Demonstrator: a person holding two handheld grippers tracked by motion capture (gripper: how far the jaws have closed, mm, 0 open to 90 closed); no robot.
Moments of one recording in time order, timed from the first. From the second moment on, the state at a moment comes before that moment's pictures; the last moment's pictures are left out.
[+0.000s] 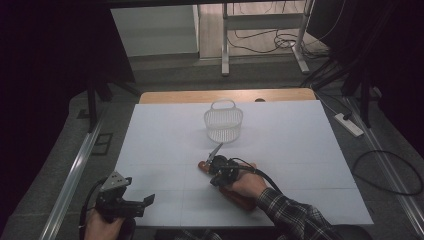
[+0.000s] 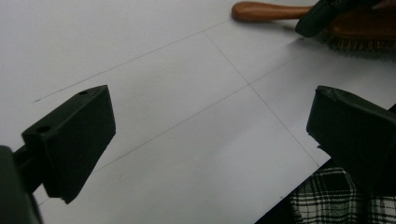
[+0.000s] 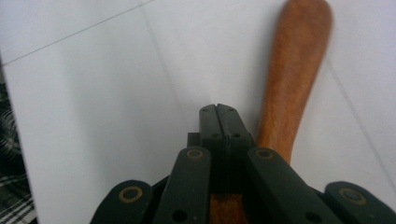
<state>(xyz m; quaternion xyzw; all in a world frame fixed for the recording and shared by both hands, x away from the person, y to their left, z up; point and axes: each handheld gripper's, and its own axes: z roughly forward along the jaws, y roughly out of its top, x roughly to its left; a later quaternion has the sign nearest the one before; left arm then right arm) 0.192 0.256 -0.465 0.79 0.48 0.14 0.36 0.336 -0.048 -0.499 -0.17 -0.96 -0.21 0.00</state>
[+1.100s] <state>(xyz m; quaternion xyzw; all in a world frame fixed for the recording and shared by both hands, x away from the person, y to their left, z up) 0.192 0.254 -0.465 0.79 0.47 0.14 0.36 0.371 -0.127 -0.501 -0.27 -0.95 -0.17 -0.05</state>
